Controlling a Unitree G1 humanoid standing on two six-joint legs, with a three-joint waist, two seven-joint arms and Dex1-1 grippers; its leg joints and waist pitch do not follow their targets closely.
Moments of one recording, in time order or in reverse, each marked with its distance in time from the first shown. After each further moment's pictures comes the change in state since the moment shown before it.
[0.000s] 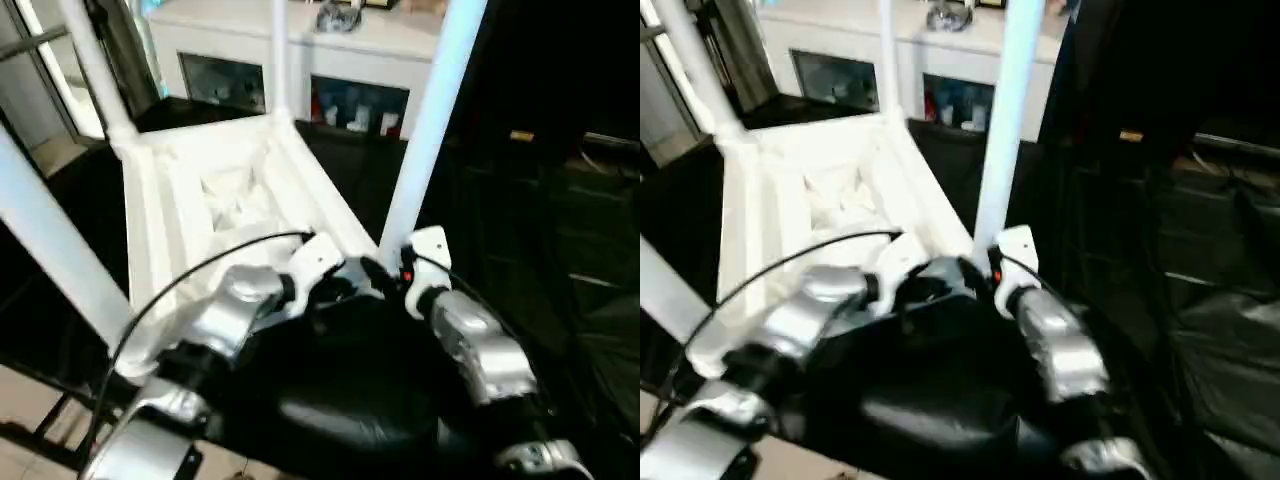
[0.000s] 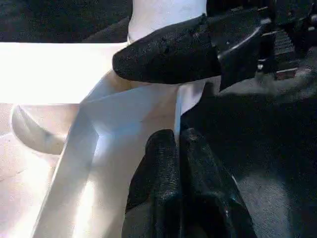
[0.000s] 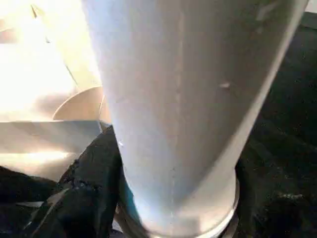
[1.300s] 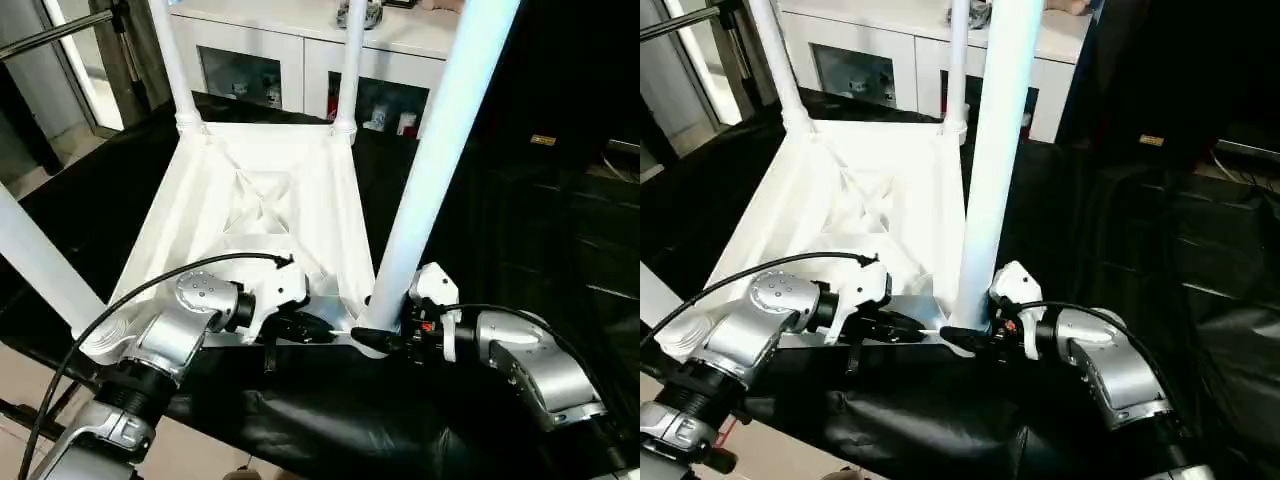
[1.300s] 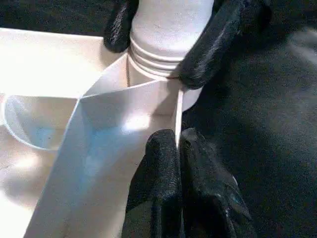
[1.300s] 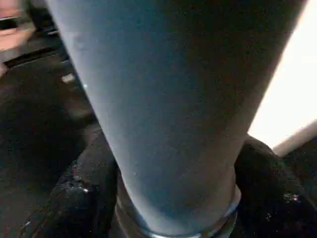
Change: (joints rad) left arm 0.110 0.205 -0.036 -0.151 -0.097 -0.077 -0.387; right arm 0.128 -0.258 0.143 -0.203 0.085 0.014 0.600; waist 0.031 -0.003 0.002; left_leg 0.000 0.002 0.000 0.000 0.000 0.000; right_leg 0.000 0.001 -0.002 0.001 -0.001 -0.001
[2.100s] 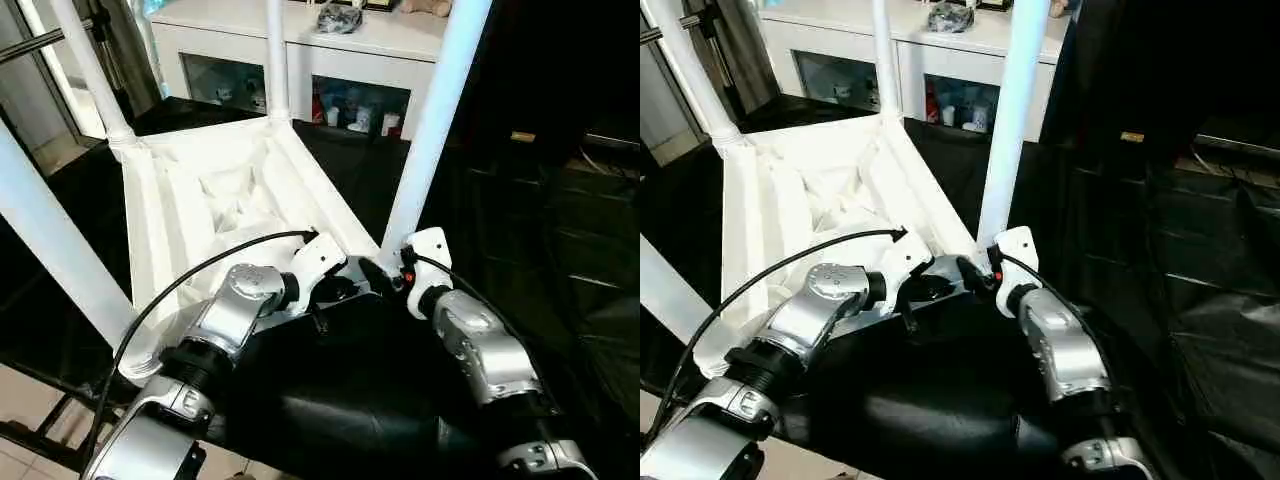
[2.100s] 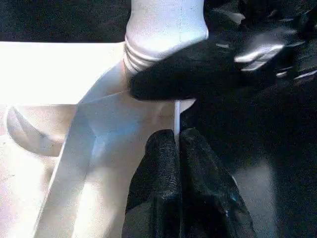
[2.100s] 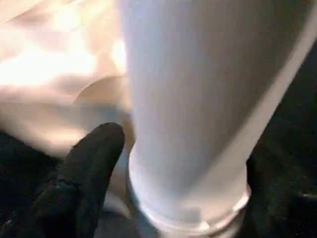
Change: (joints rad) left arm -0.098 -0.165 0.024 0.131 0.066 0.069 0.292; right arm -0.077 0.159 -0.102 0.136 -0.071 -0.019 -0.384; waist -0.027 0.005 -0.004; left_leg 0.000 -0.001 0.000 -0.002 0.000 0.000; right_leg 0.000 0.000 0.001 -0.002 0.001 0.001
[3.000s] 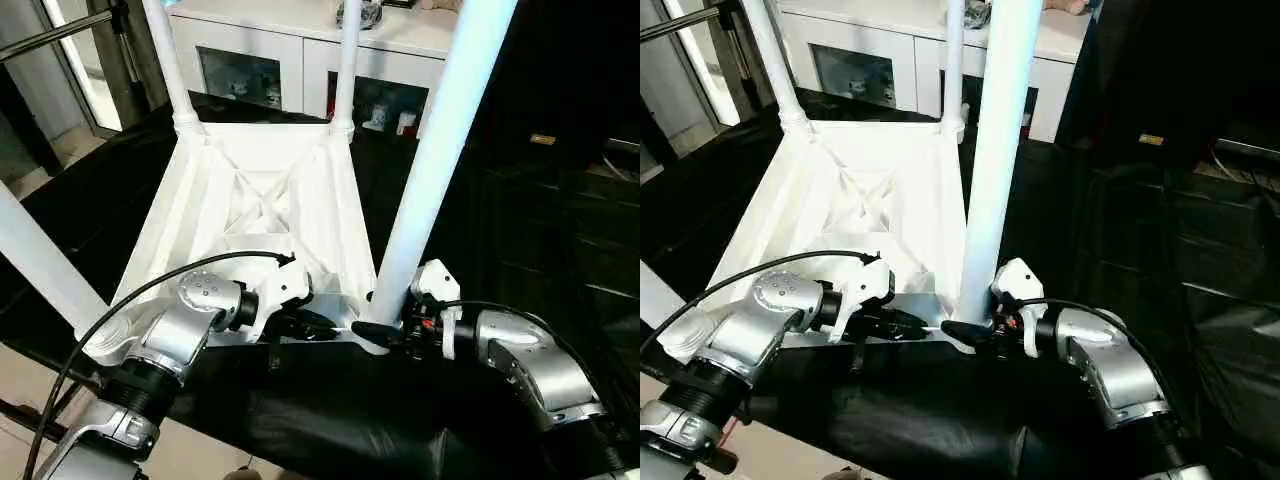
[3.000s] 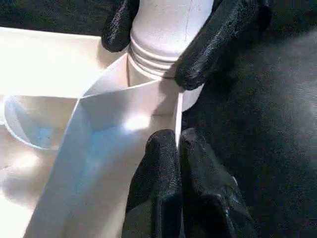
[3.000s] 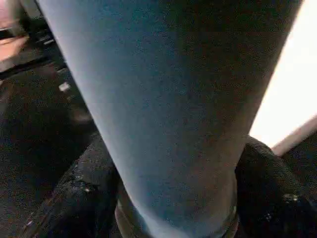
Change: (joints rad) left arm 0.100 0.155 -0.026 -0.143 -0.070 -0.049 -0.285; right arm 0.075 -0.163 0.091 -0.140 0.088 0.034 0.390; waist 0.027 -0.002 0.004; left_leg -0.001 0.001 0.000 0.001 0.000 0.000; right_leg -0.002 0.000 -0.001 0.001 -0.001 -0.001
